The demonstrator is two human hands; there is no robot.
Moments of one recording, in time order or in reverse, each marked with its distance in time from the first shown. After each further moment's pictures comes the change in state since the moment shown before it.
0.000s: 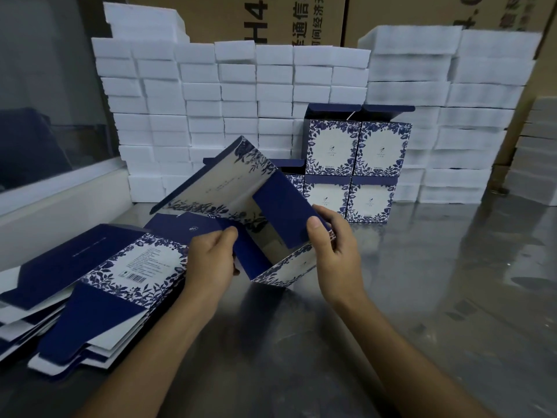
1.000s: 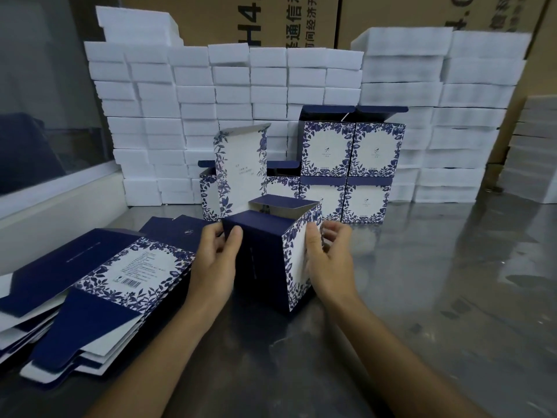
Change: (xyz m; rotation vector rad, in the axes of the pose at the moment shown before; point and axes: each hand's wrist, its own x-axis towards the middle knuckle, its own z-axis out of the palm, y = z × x) left_hand -0.007 -0.010 0.003 -0.050 -0.128 0.067; right_hand 0.005 0.022 0.001 -0.101 0.070 0.179
